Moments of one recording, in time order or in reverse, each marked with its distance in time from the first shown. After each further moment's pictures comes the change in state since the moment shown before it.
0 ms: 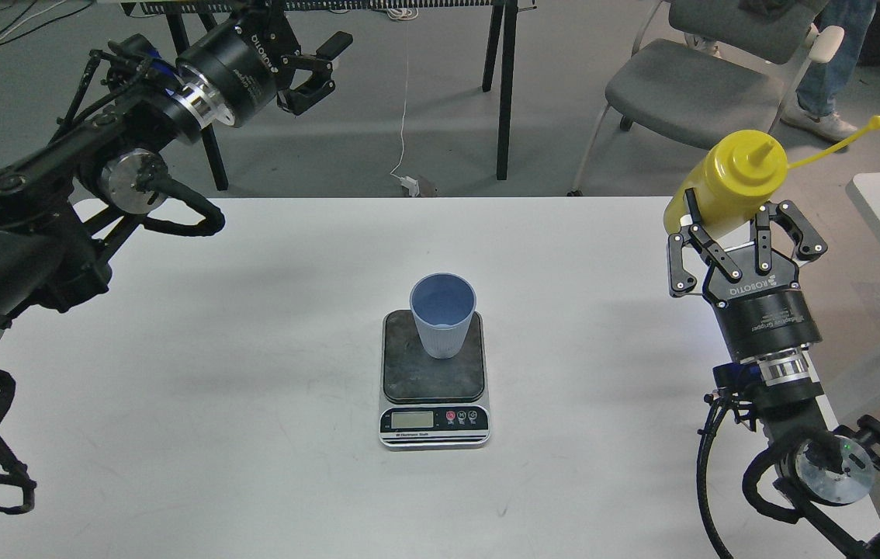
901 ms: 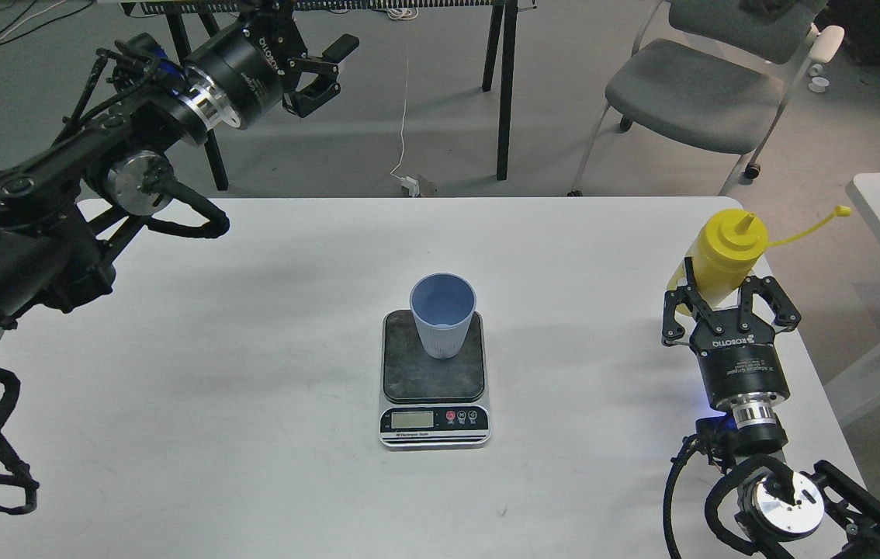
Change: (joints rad) left arm -0.002 -0.014 0.001 0.000 0.035 0.000 -0.007; right arm -0.020 0.172 0.027 -0.280 -0.007 0.000 0.000
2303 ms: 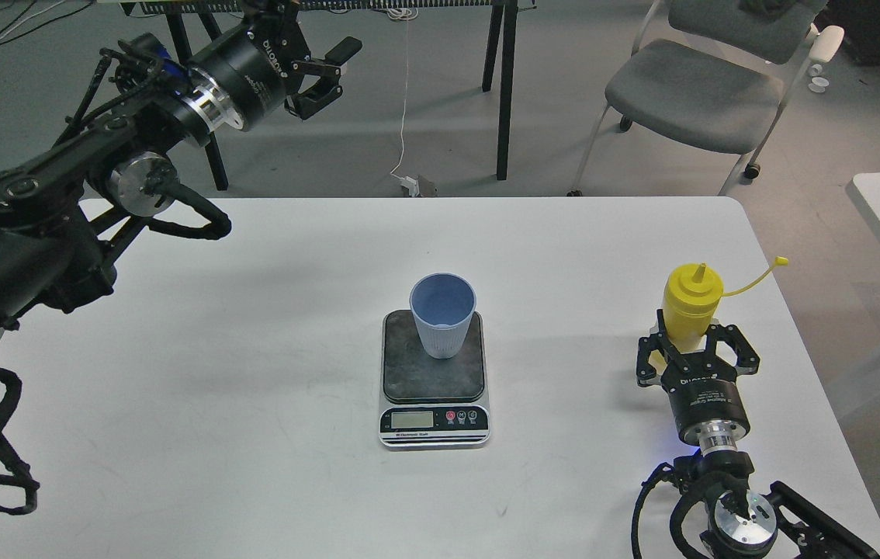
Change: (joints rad) left arm -0.001 -0.004 0.000 0.000 0.020 0.002 -0.001; right arm 0.043 0.119 -0.044 -0.254 0.004 0.000 0.000
